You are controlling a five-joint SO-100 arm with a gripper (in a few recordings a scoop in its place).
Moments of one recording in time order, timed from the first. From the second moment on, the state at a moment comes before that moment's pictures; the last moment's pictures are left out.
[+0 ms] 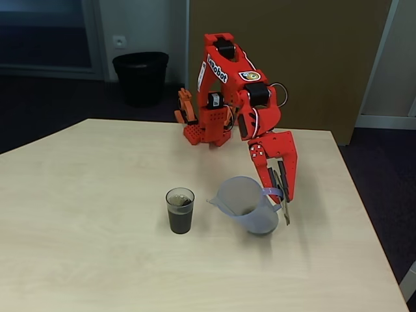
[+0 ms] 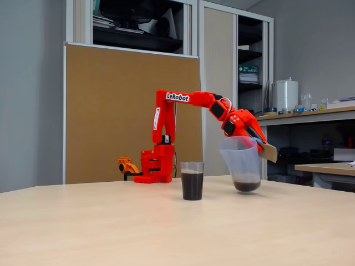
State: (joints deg) arm -27.8 87.5 94.5 35.9 109.8
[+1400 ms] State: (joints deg) arm -37.0 67.1 90.3 9.1 76.5
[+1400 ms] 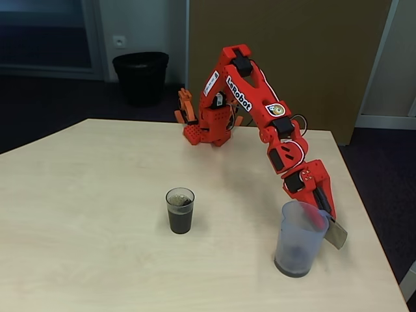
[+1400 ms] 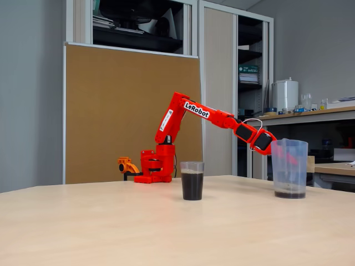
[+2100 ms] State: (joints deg) arm -36.9 69.6 95.6 9.1 83.9
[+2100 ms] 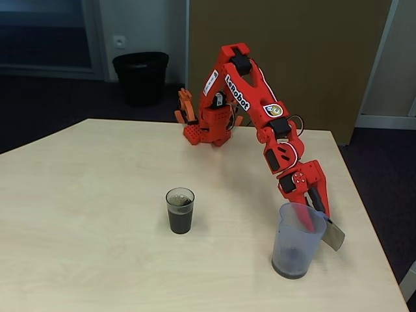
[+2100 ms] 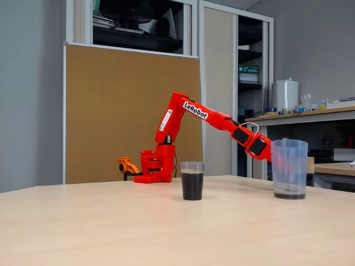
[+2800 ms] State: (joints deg) arm -36.6 90.7 116.7 9.6 80.5
